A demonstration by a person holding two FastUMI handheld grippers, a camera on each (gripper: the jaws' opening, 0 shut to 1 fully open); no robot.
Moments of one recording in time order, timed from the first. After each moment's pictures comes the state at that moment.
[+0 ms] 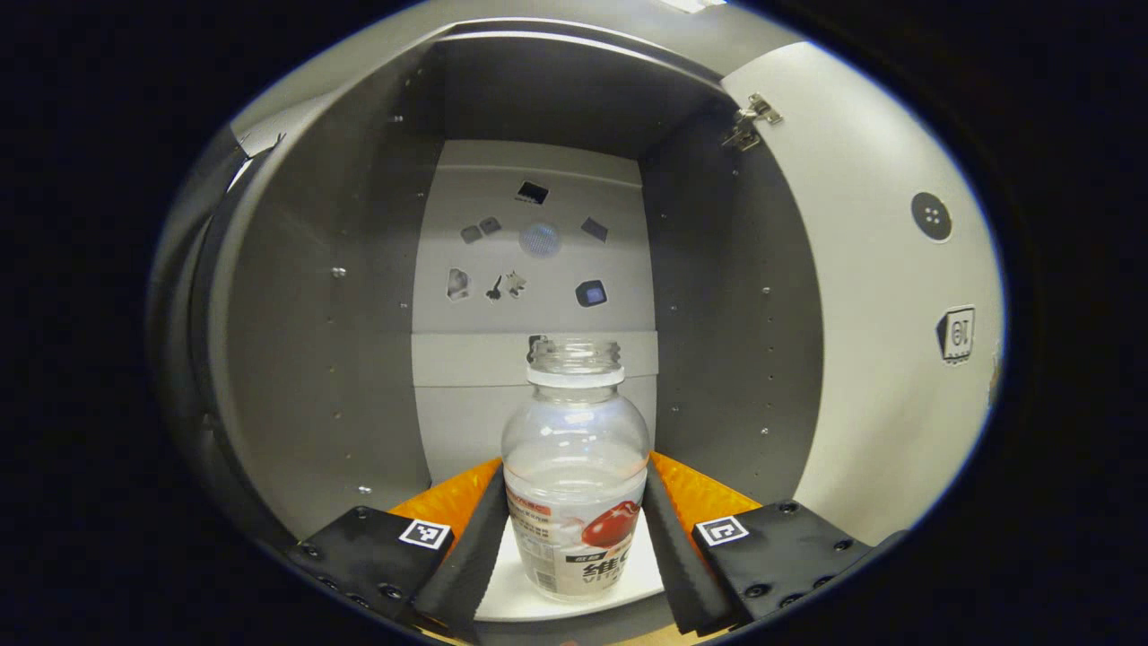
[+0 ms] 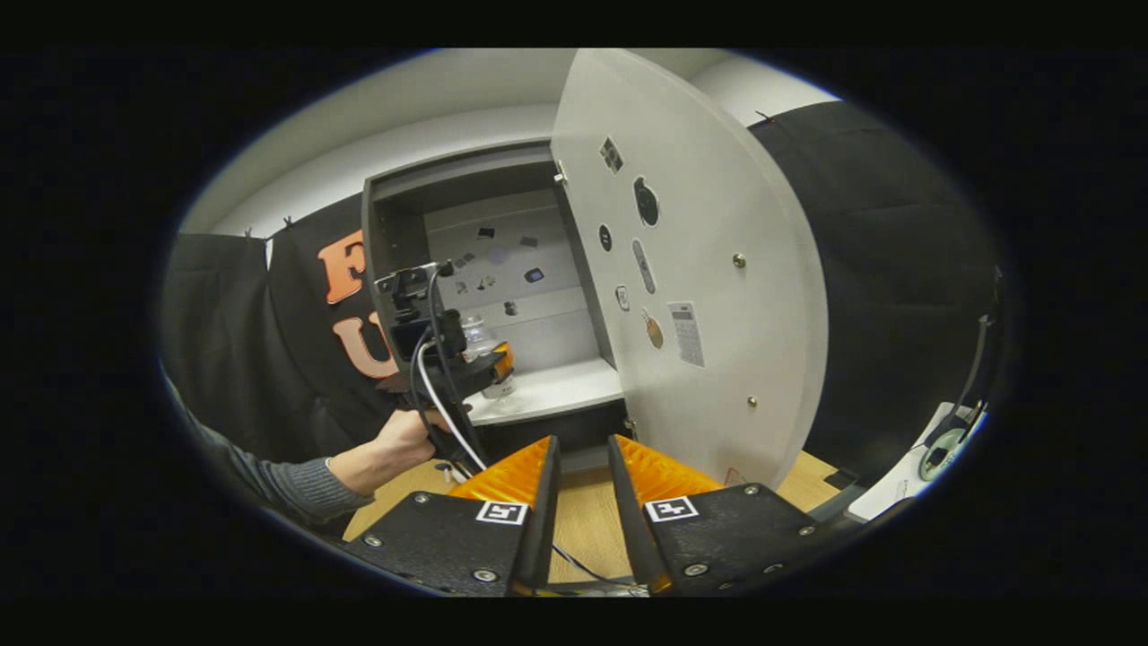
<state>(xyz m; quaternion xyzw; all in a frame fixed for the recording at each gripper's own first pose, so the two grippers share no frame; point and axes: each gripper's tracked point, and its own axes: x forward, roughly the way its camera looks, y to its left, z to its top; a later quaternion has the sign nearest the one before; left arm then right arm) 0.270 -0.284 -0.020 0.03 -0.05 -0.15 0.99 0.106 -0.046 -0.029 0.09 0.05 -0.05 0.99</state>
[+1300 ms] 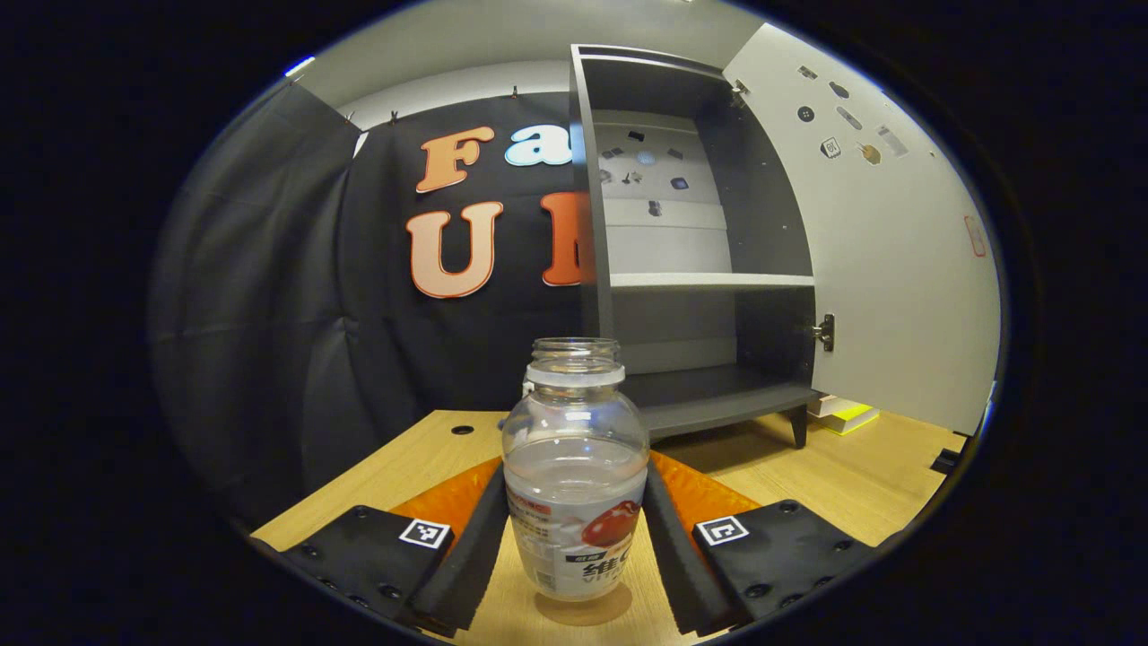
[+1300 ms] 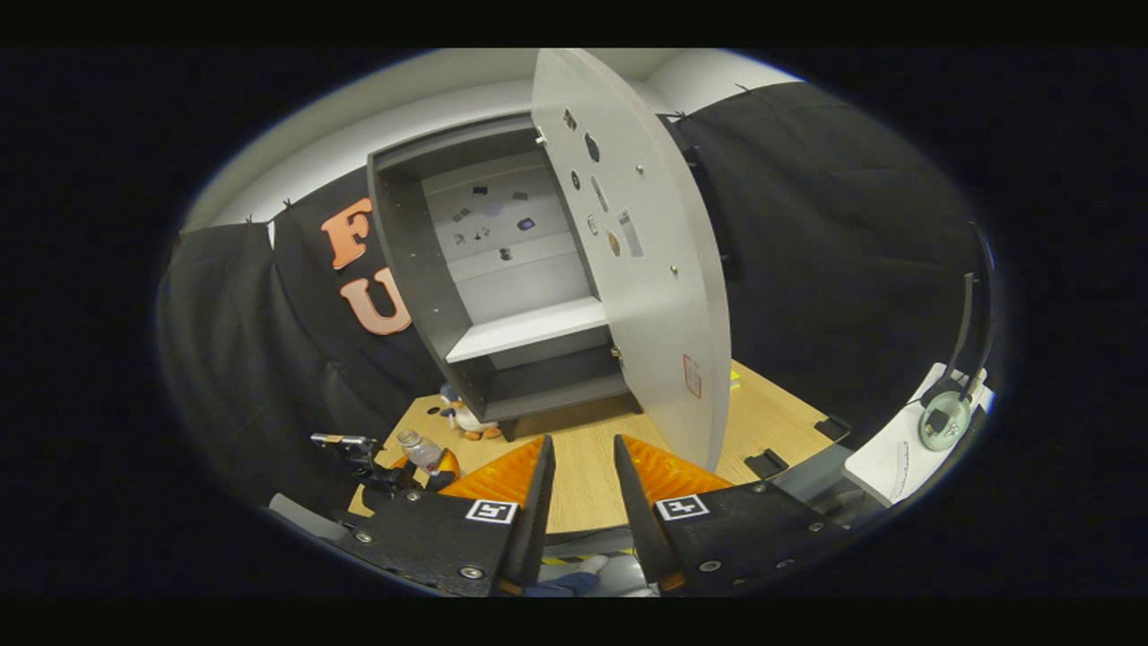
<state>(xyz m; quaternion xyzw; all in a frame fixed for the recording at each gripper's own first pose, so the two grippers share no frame) 0.050 -0.087 -0.312 0.05 0.02 -0.01 1.00 0.025 -0.049 -0.126 0.11 0.16 -0.04 0.98</state>
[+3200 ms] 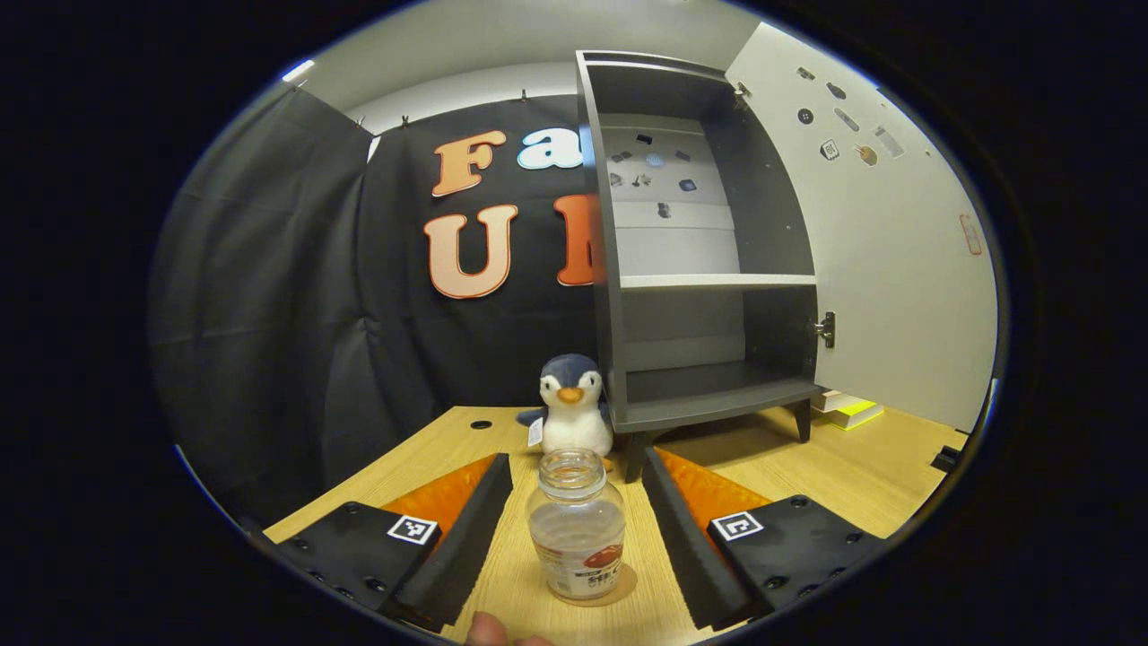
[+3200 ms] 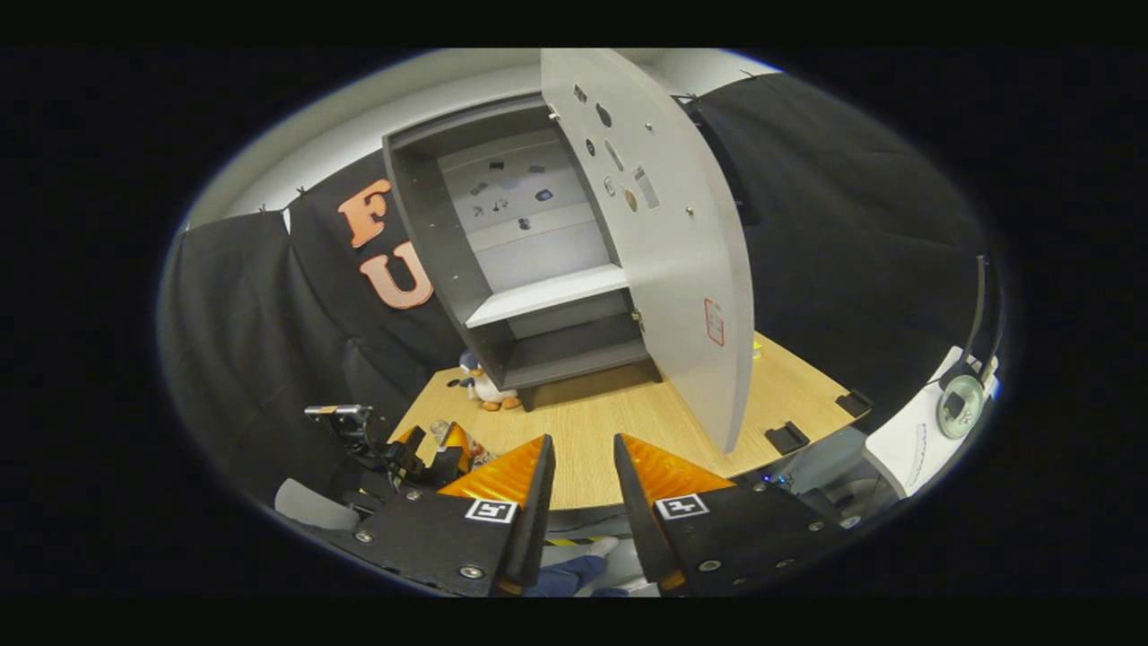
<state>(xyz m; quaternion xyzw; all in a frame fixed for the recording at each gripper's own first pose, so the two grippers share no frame) 0.015 -0.079 -0.282 0.06 0.02 0.02 1.00 0.002 -0.033 -0.156 0.12 0.19 0.00 0.97</state>
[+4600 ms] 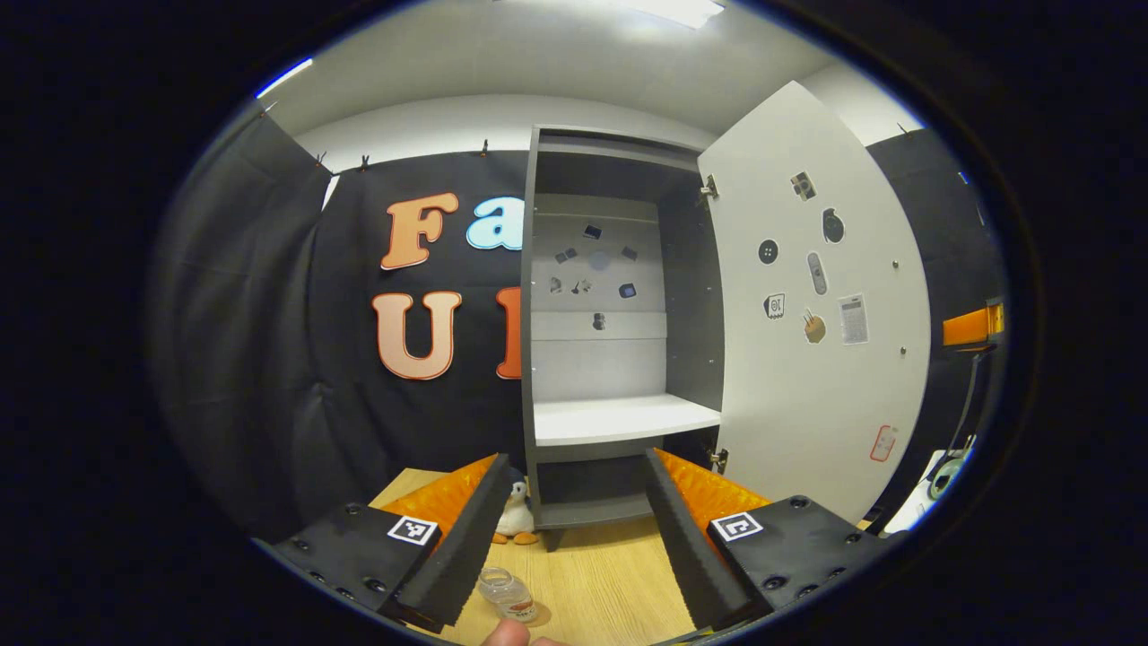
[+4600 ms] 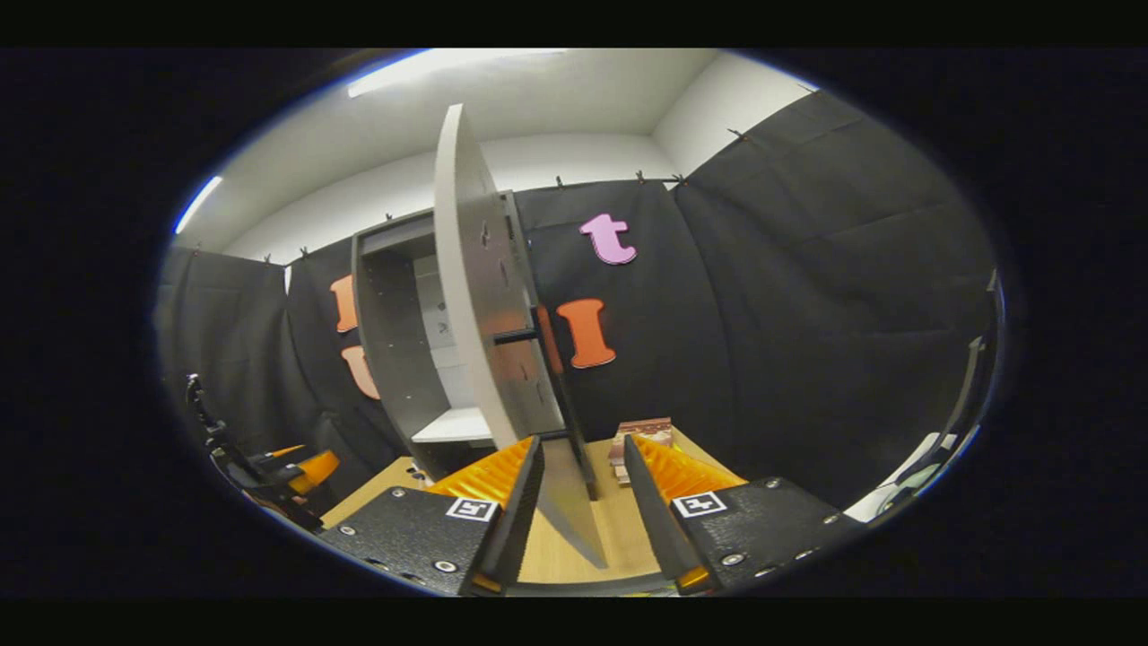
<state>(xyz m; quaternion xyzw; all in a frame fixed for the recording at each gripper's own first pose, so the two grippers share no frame) -0.033 -0.169 -0.060 0.03 -0.03 -0.06 1.00 0.060 -0.219 -0.004 0.08 -0.02 -0.02 1.00</state>
